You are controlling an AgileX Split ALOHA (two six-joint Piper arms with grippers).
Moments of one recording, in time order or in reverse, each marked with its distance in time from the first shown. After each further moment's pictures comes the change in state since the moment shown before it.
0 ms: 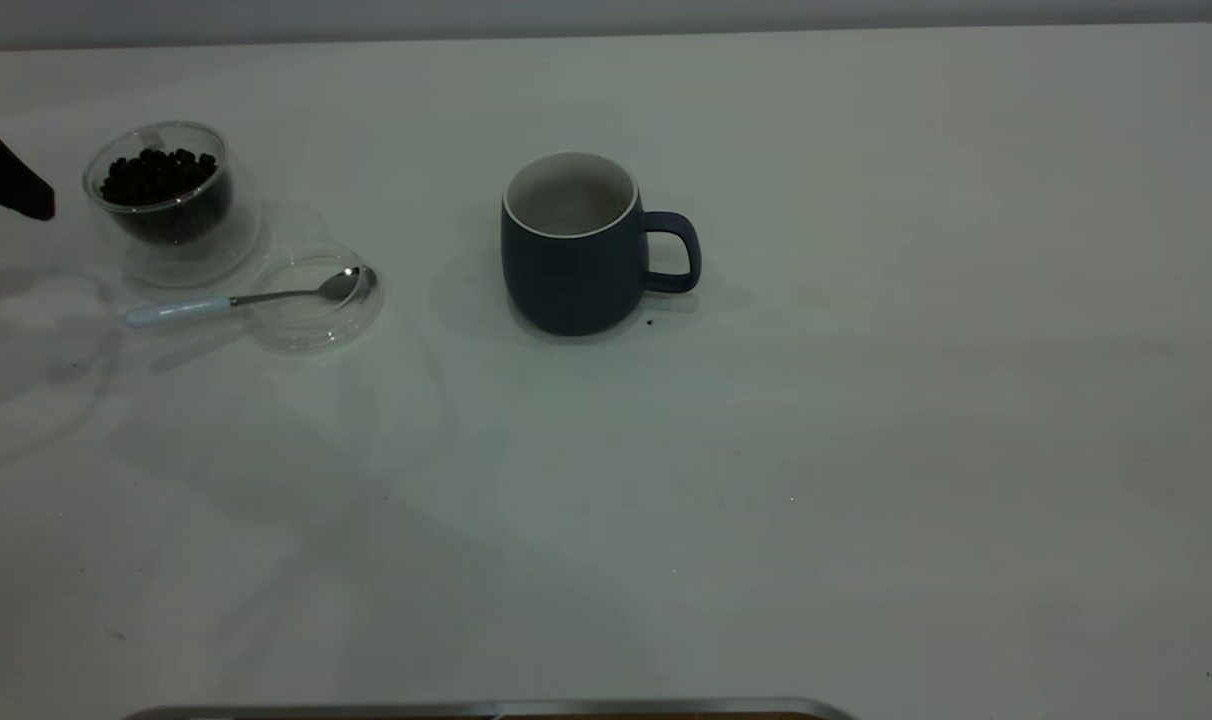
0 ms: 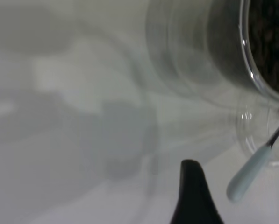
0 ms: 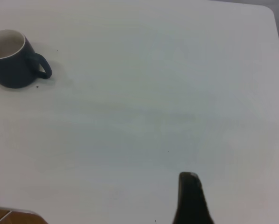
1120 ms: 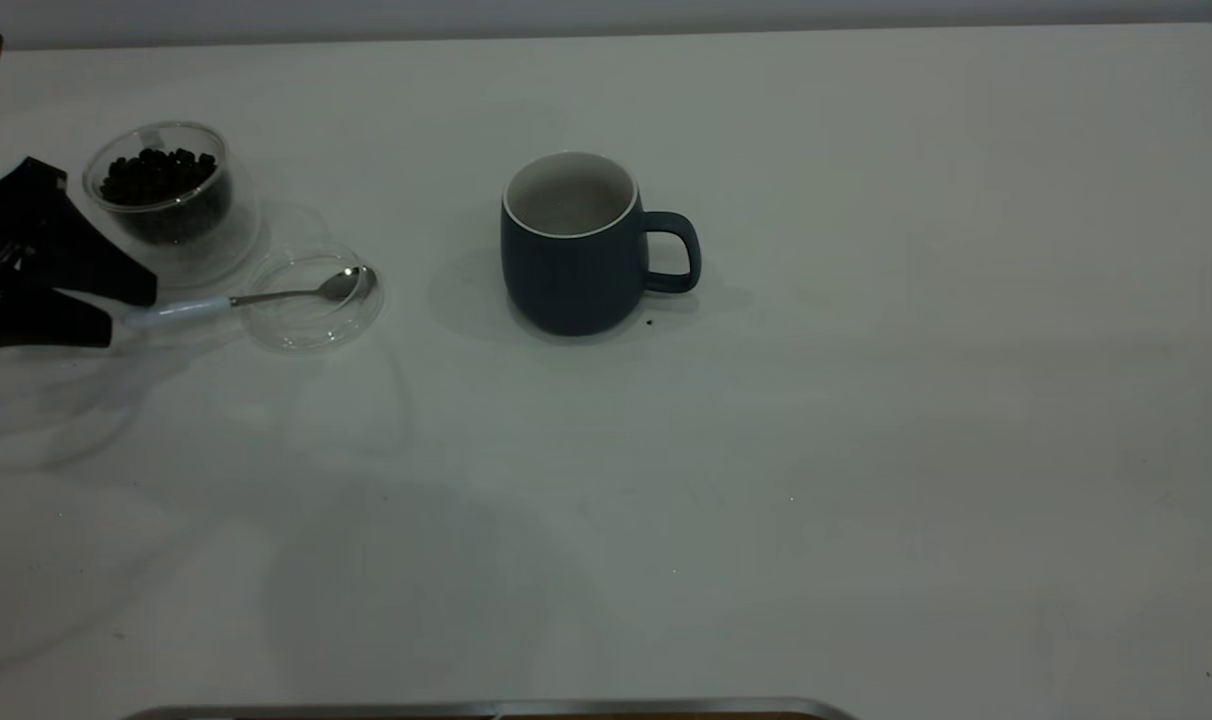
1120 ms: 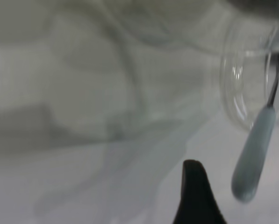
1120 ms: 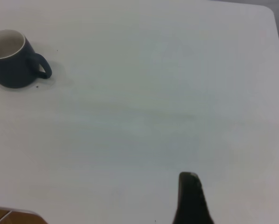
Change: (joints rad) left arm 0.001 0.212 -0.005 -0.229 0.162 0.328; right arm 0.000 0.000 0.000 0.000 0.000 0.000
